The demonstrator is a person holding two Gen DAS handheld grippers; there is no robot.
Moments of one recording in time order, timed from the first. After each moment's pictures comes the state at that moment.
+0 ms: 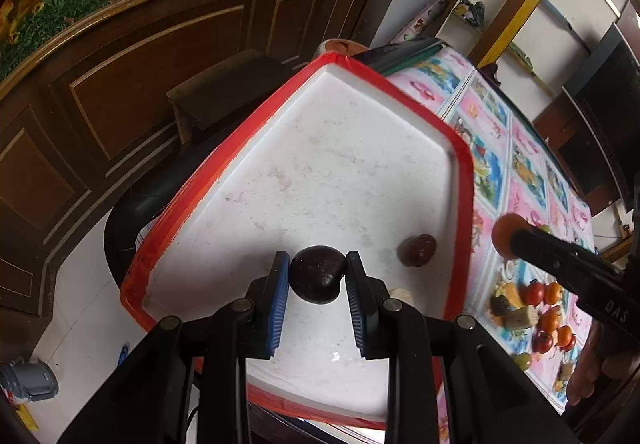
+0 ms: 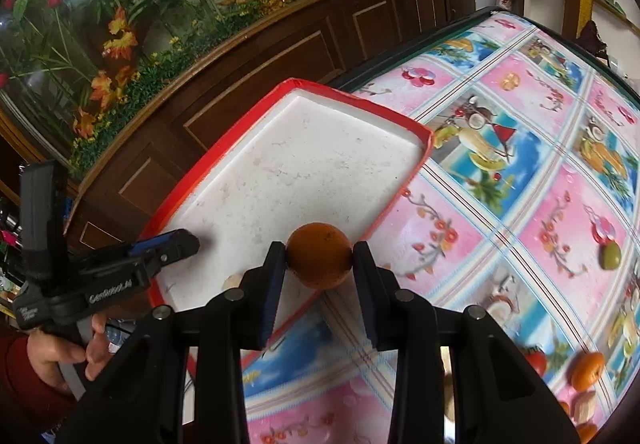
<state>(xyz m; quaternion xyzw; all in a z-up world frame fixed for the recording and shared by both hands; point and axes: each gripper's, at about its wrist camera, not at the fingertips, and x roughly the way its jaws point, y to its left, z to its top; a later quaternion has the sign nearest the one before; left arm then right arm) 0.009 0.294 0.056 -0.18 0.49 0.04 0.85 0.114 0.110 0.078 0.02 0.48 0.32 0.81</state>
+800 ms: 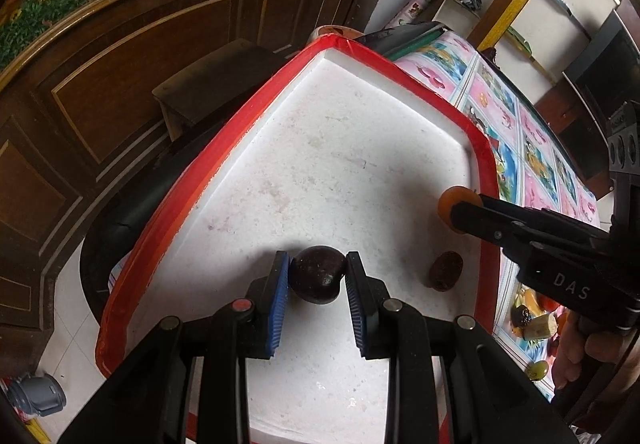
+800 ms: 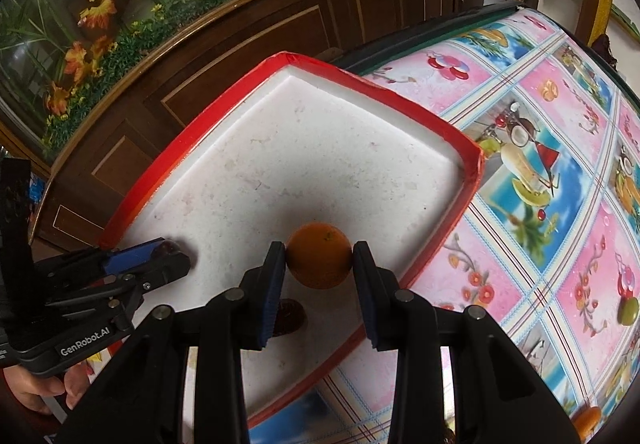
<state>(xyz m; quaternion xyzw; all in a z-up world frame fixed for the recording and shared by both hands) 0.037 0.300 0.035 -0.16 0.50 0.03 0.85 0.152 0.165 0.045 -0.03 0.51 0.31 0.80</state>
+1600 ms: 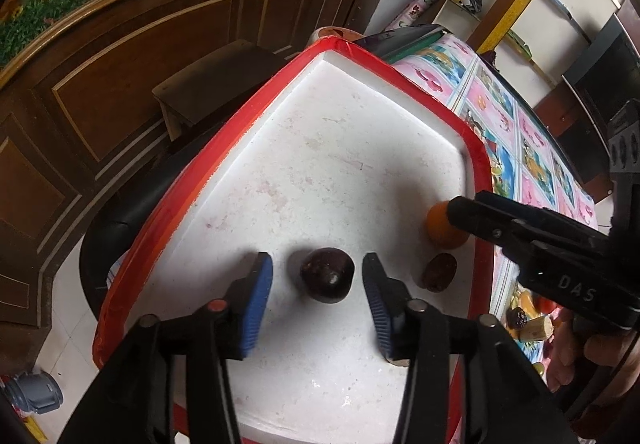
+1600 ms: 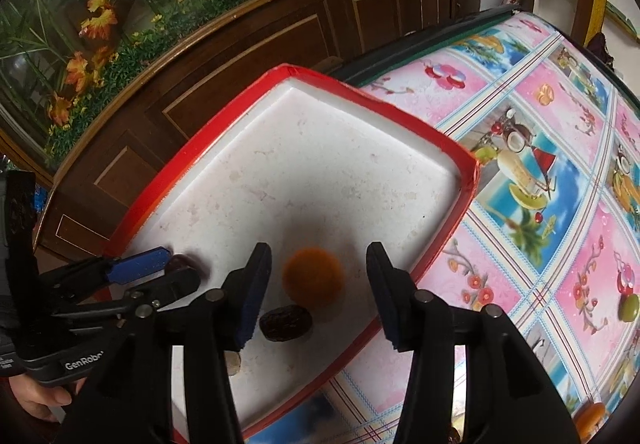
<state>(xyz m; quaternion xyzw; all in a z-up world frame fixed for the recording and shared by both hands) 0.036 0.298 0.037 -0.17 0.50 0.03 0.85 0.151 0.161 0.056 -0.02 0.50 0.31 0.81</state>
